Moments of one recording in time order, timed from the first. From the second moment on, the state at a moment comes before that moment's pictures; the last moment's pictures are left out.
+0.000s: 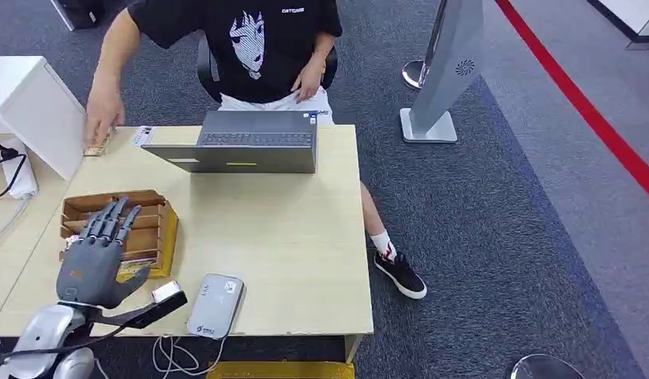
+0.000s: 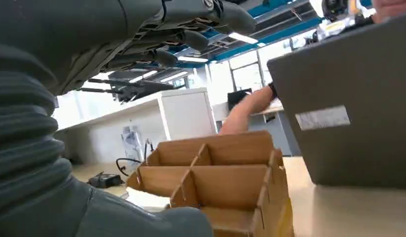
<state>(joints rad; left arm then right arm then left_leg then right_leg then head) -0.10 0.29 -0.19 -1.48 -1.20 0.26 -0.07 -0.04 0.03 0.46 -0.15 -0.37 -0.15 0.08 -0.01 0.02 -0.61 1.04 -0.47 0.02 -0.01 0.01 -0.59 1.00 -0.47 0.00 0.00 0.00</state>
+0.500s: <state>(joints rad) -0.10 0.27 -0.20 -1.32 -1.29 0.36 -0.05 -0.04 0.03 0.46 -0.15 -0.37 -0.15 0.08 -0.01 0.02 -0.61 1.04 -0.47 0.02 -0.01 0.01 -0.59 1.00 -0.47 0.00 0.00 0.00</state>
